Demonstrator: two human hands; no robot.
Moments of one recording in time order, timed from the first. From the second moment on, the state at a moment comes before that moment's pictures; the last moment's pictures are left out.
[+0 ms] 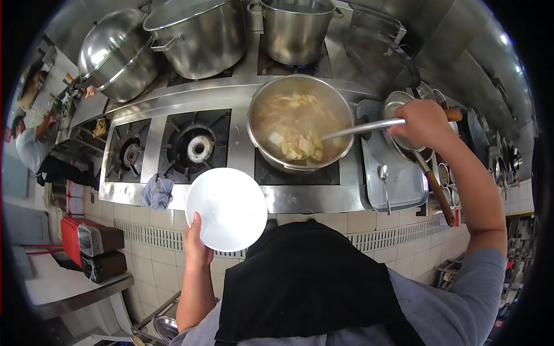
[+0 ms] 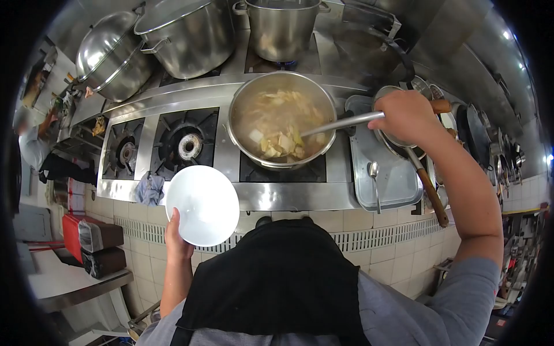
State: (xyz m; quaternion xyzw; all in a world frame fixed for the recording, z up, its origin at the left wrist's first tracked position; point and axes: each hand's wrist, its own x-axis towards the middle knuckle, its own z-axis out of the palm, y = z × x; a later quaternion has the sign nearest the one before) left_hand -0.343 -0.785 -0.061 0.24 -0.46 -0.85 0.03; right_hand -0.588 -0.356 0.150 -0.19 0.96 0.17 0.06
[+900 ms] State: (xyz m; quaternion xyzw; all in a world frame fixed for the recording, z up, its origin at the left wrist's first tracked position) left_hand -0.414 -0.824 -0.021 0.17 -0.49 -0.85 0.06; right_hand -0.559 -0.352 0.229 -0.02 0.99 0.13 0.02
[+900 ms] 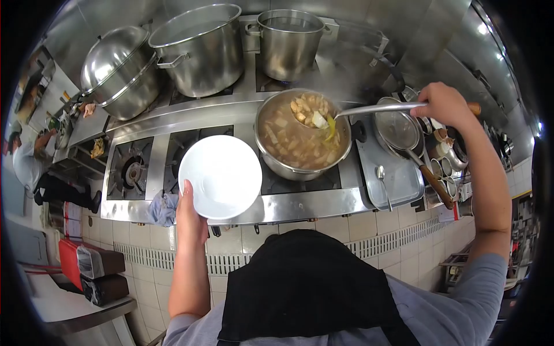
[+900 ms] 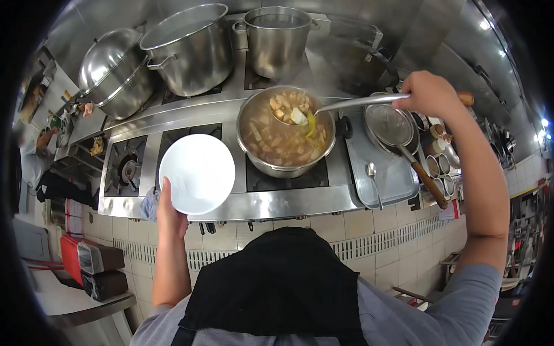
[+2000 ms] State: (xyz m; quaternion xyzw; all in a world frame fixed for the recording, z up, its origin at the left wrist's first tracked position) left_hand -0.587 -0.663 0.003 0.04 -0.57 -0.81 -0.11; right_hand -0.560 -0.323 0.355 -0.10 0.99 0.11 -0.04
